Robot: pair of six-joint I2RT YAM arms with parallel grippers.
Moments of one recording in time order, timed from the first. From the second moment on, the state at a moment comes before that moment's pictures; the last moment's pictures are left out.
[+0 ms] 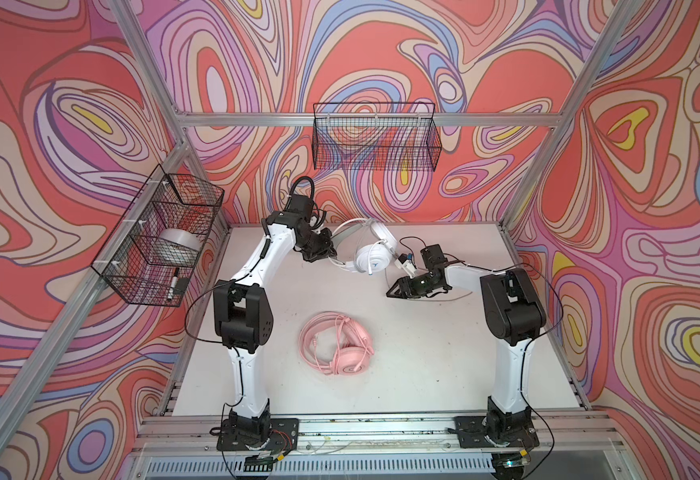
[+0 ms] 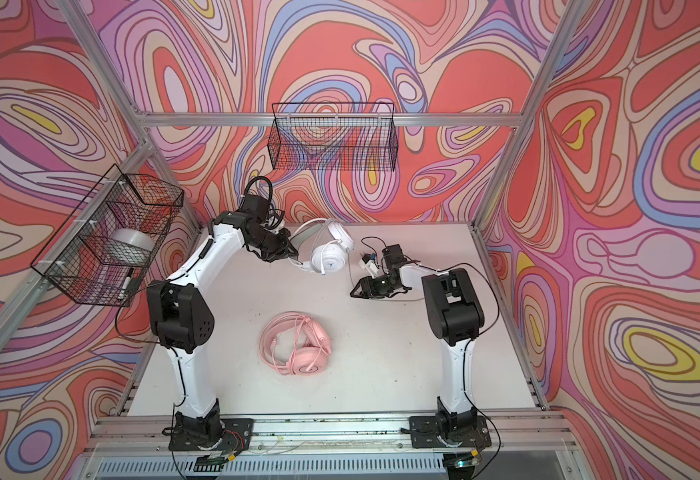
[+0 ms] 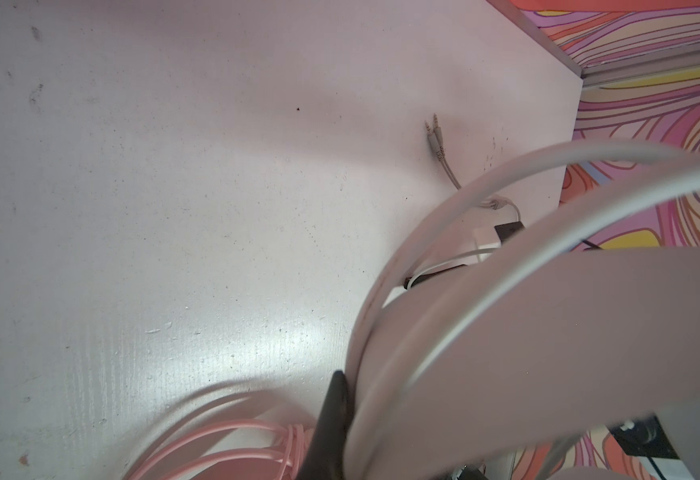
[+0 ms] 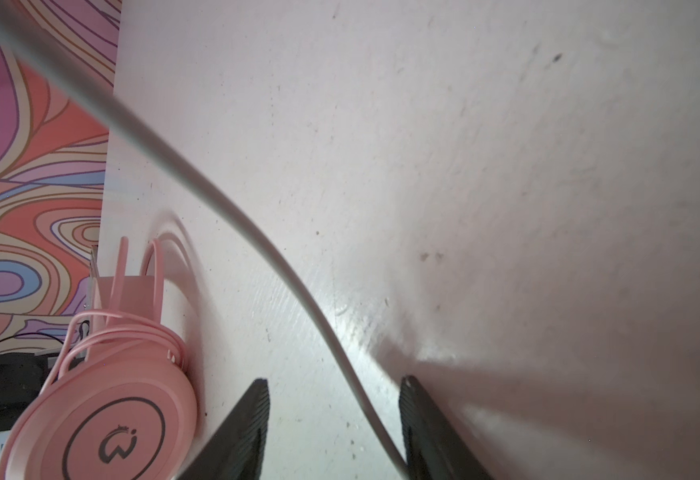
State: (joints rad) left arm -0.22 2.03 1.95 -1.01 0.48 -0.54; right arm 0.24 2.09 1.33 -0.40 -0.77 0.04
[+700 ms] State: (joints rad) left arm -0.13 2.03 2.05 -0.96 0.39 -0.69; right arm 0.24 2.06 1.27 -0.49 -0.77 -0.04
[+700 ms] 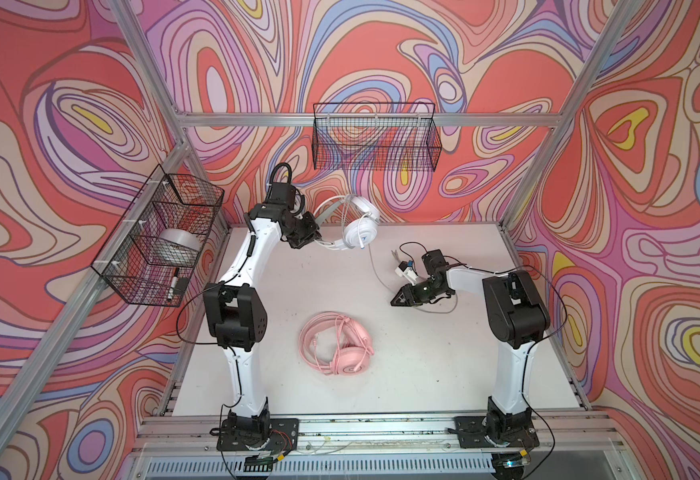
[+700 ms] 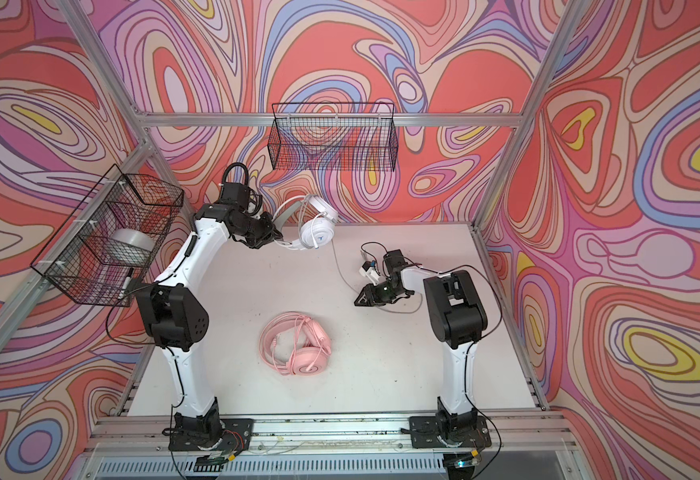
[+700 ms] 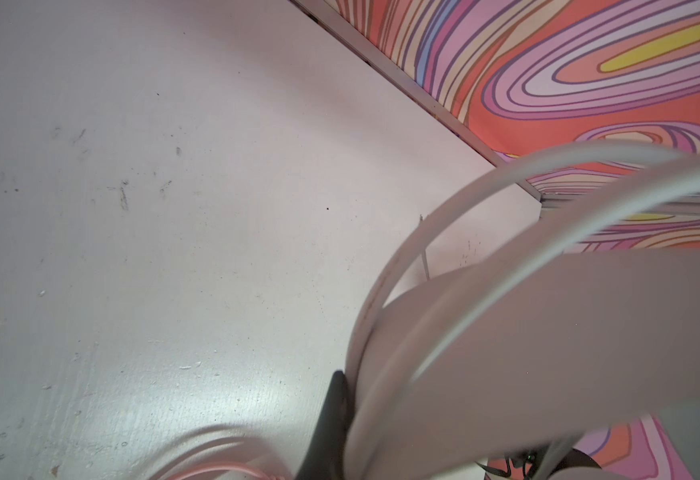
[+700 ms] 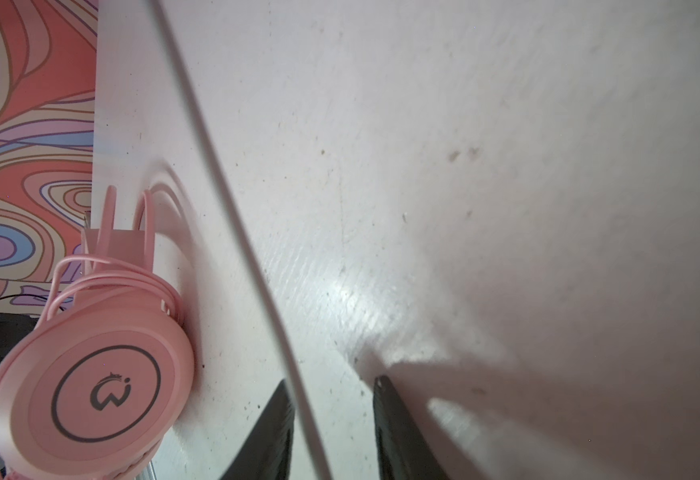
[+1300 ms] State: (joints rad) left arm -0.11 2.03 2.01 -0.96 0.30 -0.72; right arm 0.24 2.02 1.23 -0.57 -0.71 -0.06
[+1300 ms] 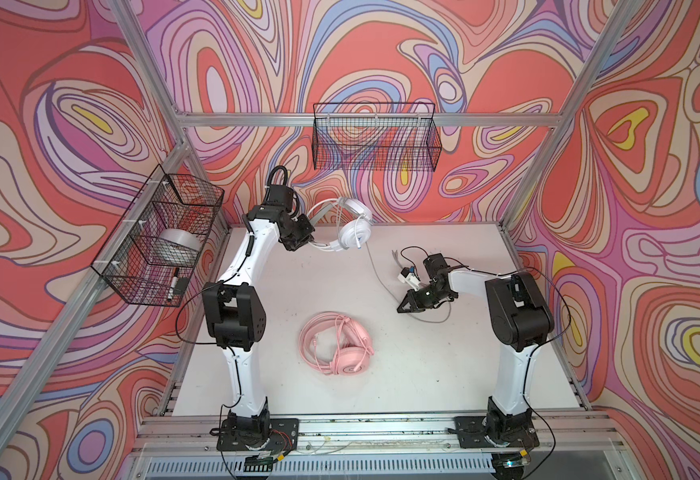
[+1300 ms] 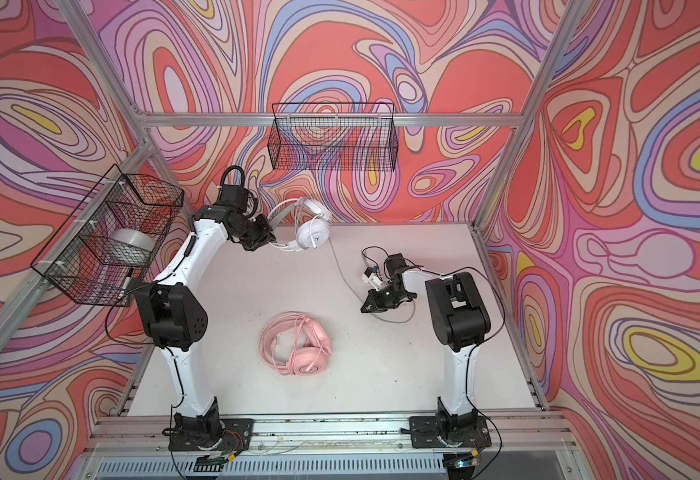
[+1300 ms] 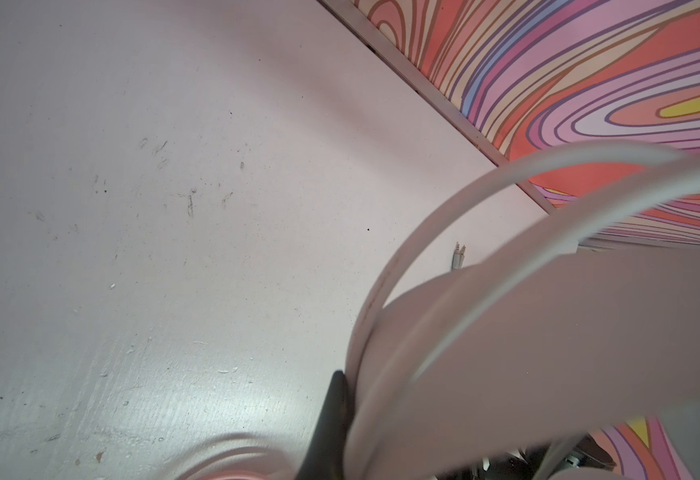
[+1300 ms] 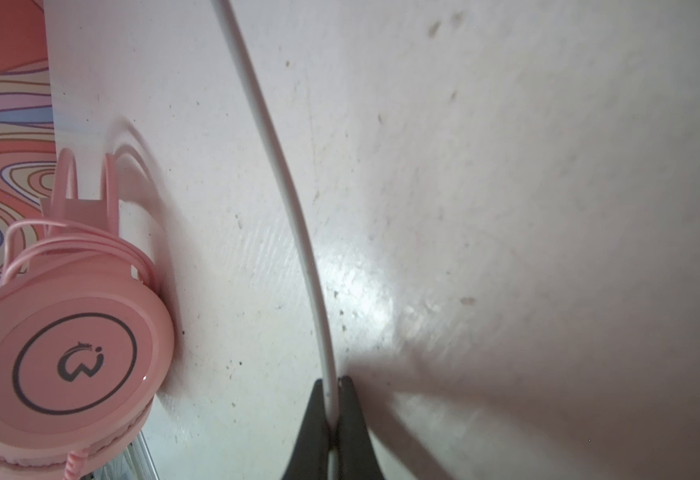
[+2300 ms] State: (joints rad) left arm -0.23 2.08 2.00 -1.01 0.10 -0.78; right arm 0.51 1.82 1.62 -1.04 -0.52 -0.31
